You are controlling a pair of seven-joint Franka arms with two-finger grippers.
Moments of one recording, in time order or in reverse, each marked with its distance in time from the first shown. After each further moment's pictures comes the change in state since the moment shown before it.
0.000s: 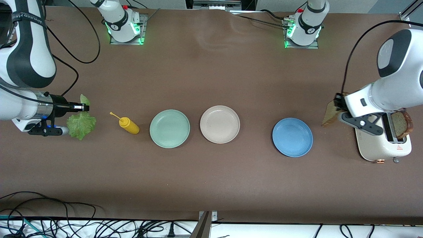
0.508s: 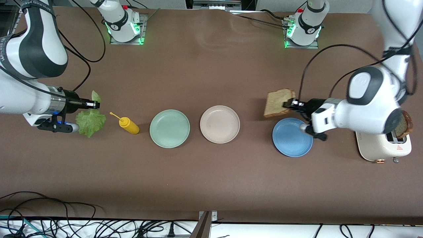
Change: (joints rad) left arm -0.081 0.234 -0.004 -0.015 -0.526 0.050 -0.094; right arm 0.001 -0.019 0.097 0.002 0.000 -0.004 0.179
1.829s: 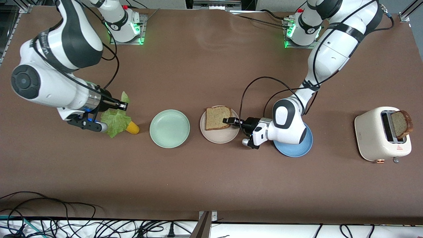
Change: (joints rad) left arm -0.225 0.360 0.013 0.008 -0.409 0.475 0.286; right arm 0.091 0.013 0.093 -0.001 0.000 0.122 0.312
